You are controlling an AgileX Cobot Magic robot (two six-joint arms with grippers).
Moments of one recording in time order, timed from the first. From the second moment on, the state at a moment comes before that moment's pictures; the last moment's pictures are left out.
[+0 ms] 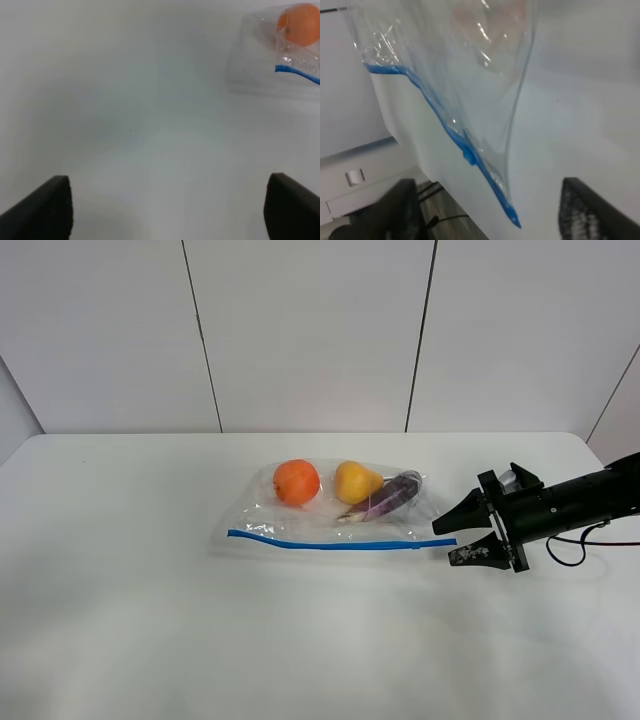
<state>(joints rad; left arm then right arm) 0.04 0.00 -0.58 -0.04 1.17 0.01 -0.24 2.10 -1.02 1.13 1.19 -0.83</state>
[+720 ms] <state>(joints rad) 0.04 0.00 -0.58 -0.04 1.17 0.01 -0.24 2.10 -1.02 1.15 1.17 -0.83</state>
